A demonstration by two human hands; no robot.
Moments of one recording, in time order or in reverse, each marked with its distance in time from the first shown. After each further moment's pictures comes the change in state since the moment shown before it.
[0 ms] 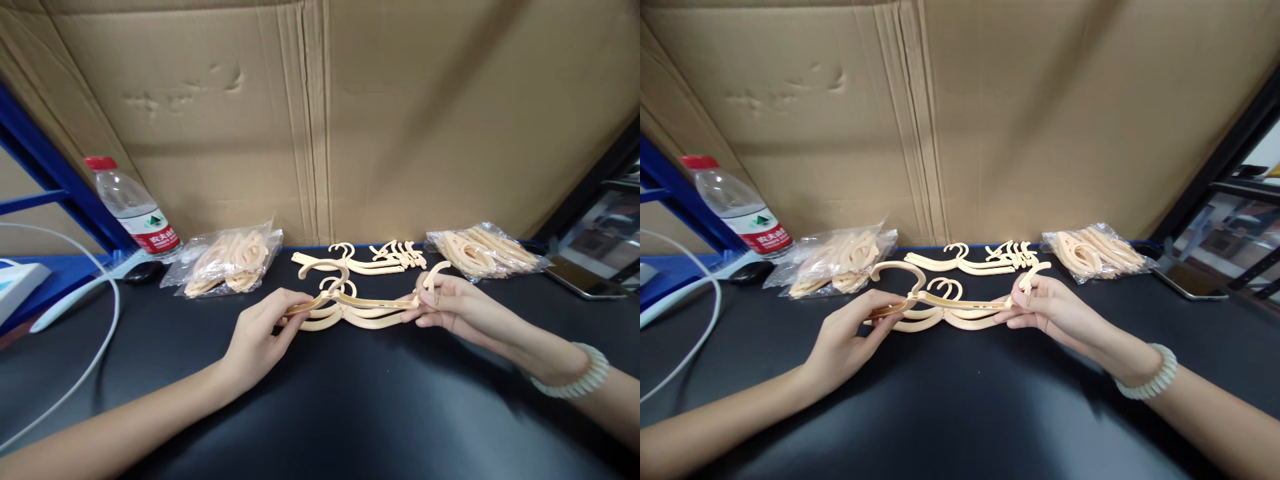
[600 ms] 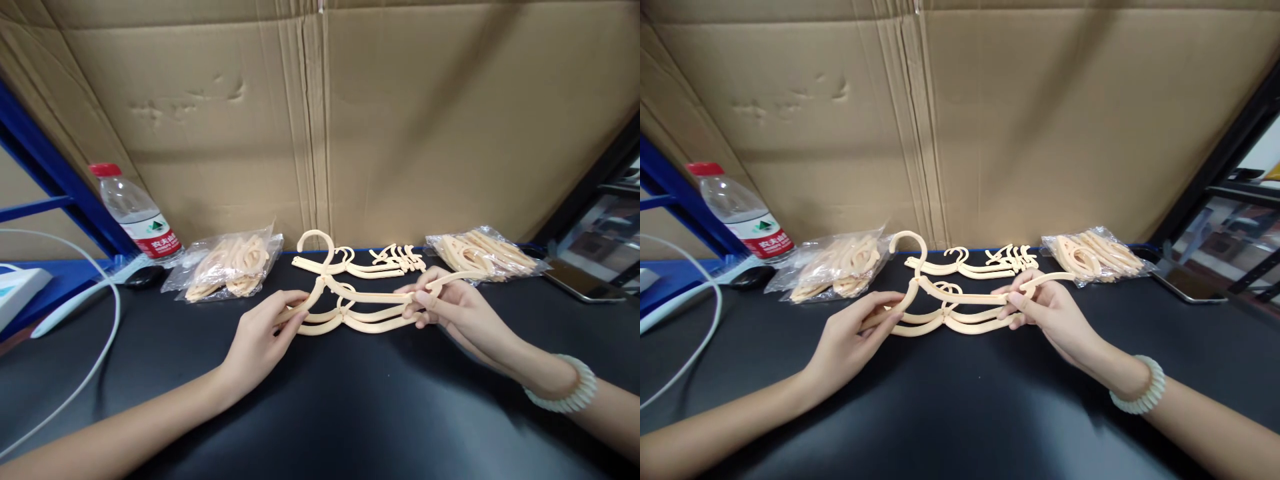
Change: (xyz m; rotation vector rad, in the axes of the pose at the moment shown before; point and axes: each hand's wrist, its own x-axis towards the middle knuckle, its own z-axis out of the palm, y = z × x) left_hand 0.003 -0.001 -0.001 0.000 -0.008 -0.133; right_hand -0.002 0.006 0.017 -0.071 0.139 -0.259
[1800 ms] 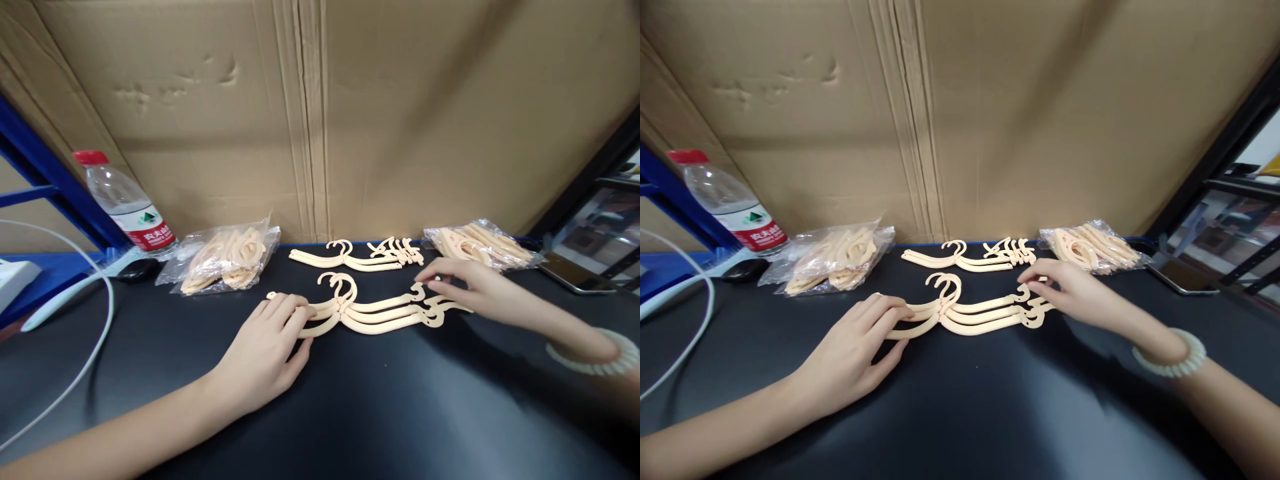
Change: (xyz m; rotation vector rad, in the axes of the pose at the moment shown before) left_hand -0.006 0.024 -0.008 0.378 -0.376 0.213; right_hand 0.016 -0.026 -0.052 -1.185 -0.247 -0.271
